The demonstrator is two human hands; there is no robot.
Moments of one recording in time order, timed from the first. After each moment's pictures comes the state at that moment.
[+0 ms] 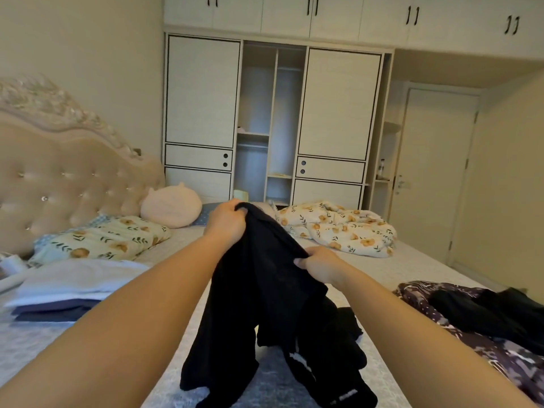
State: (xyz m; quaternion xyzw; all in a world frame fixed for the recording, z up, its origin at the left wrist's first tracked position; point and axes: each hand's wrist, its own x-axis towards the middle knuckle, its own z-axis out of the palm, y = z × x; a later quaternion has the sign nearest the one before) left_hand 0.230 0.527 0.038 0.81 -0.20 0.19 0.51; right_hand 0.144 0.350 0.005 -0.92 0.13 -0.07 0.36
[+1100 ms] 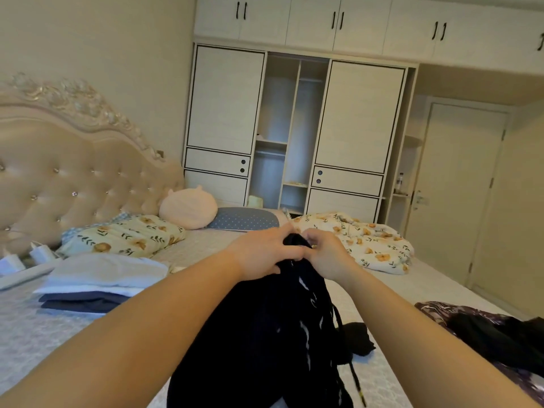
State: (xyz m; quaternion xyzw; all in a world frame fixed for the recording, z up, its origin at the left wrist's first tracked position) left_hand 0.205 0.544 0.025 0.79 -0.54 0.29 -0.02; right_hand 0.141 0.381 0.029 -0.90 -0.05 -0.24 0.35
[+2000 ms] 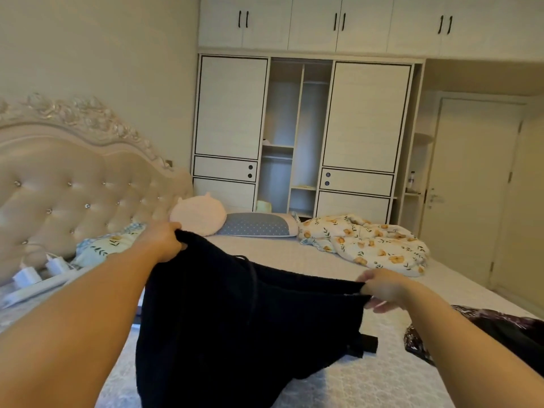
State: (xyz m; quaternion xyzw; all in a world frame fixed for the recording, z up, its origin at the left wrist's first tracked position) left_hand 0.293 0.683 0.021 0.96 -0.08 0.15 0.23; right_hand 0.142 0.277 0.006 -0.90 0.21 0.01 0.37
